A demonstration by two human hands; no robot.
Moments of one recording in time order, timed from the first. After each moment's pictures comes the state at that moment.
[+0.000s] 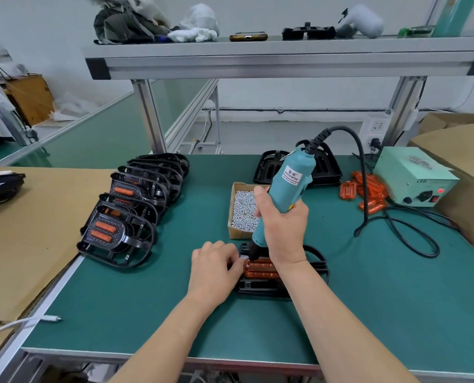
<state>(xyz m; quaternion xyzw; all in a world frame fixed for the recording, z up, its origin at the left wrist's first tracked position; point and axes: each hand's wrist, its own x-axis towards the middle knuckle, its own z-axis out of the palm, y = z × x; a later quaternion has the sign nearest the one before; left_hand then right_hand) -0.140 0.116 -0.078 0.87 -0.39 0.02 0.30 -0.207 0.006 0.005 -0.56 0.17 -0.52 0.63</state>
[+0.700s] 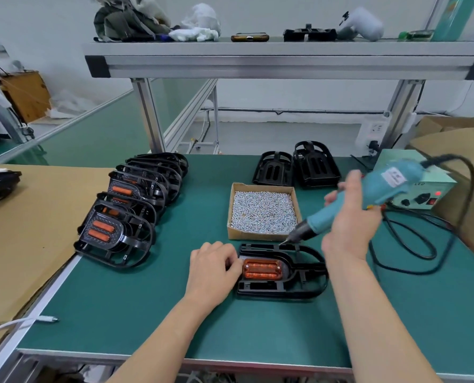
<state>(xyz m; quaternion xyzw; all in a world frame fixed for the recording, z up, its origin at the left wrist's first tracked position) -0.136 0.117 -0.080 0.87 -0.39 0.01 0.31 -0.252 -0.061 0.022 -0.36 0.27 -0.63 0.63</state>
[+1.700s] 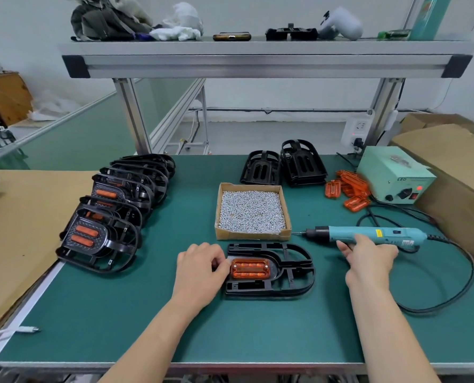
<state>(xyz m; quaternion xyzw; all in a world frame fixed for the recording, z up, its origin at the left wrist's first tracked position) -0.136 0.116 -0.080 0.87 -0.39 0.01 0.31 -0.317 -0.111 -0.054 -0.32 0.51 -0.53 0.60</state>
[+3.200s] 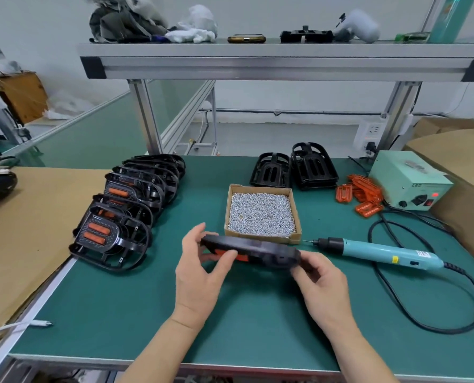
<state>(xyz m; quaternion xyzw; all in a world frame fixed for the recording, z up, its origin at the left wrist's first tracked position) -0.156 0.132 -0.070 0.69 -0.31 0.05 0.65 -0.309 -0.021 -0.077 -0.73 0.28 -0.38 0.50</state>
